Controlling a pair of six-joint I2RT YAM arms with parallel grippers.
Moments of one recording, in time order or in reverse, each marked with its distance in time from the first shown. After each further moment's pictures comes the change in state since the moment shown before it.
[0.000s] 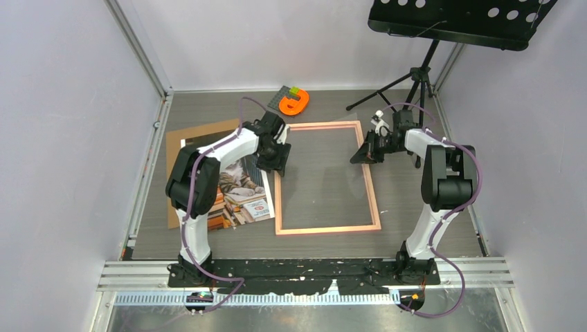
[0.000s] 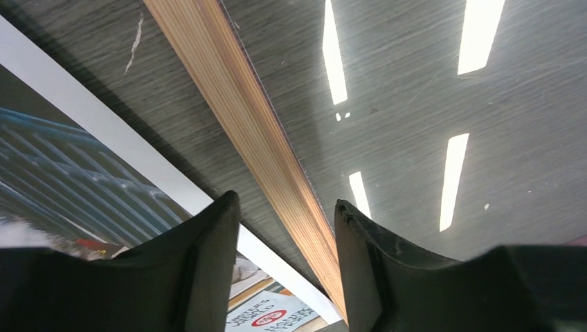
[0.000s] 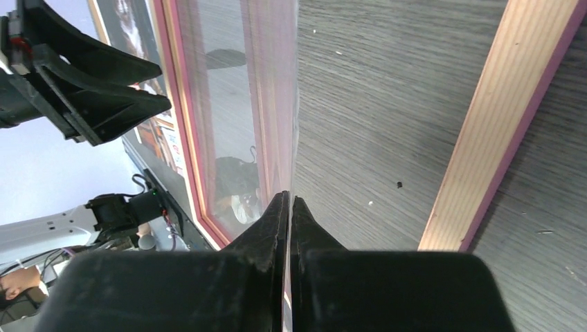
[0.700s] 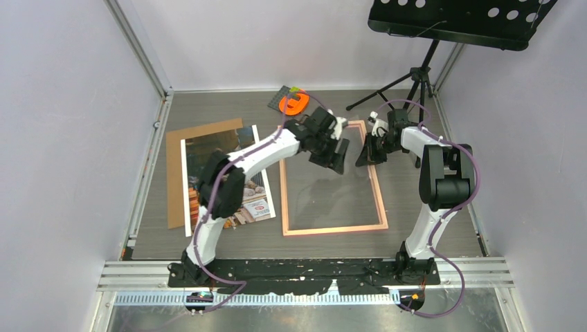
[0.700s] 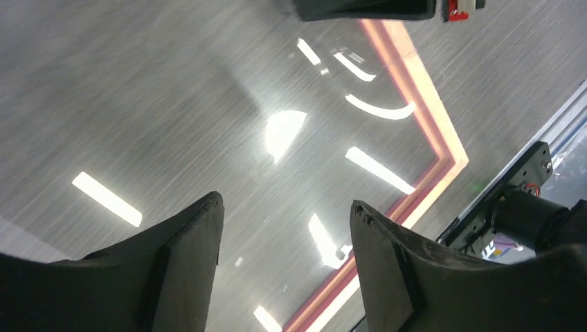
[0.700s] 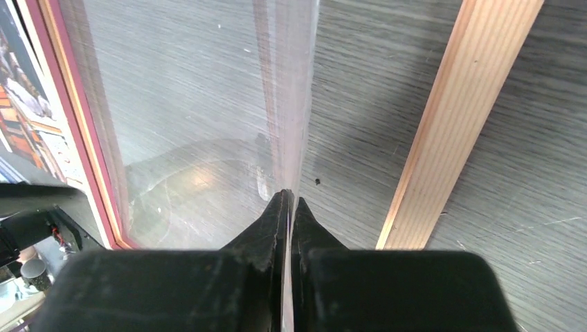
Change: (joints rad) left arm -0.312 0.223 0.438 0.052 0.194 -0.145; right arm 0.037 0.005 0.029 -0.061 0.253 -0.156
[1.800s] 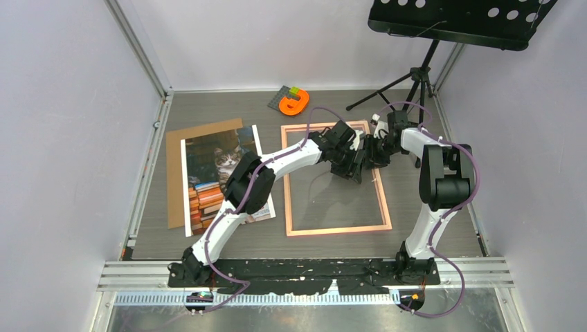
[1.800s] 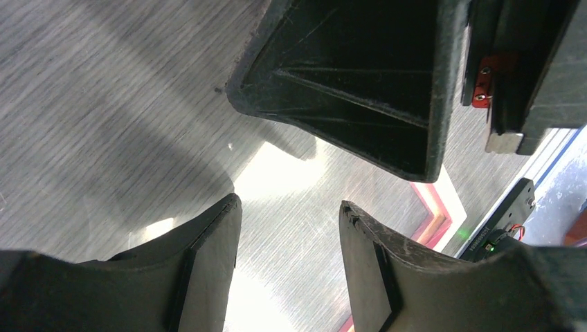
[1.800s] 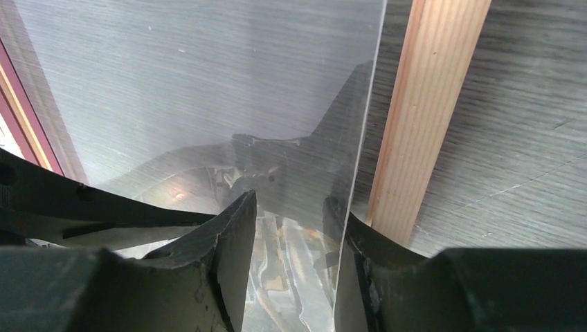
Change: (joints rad) left arm -0.055 0.235 0.158 0.106 0.064 -0.091; right arm -0.006 0.000 -0.018 0.006 0.104 0.023
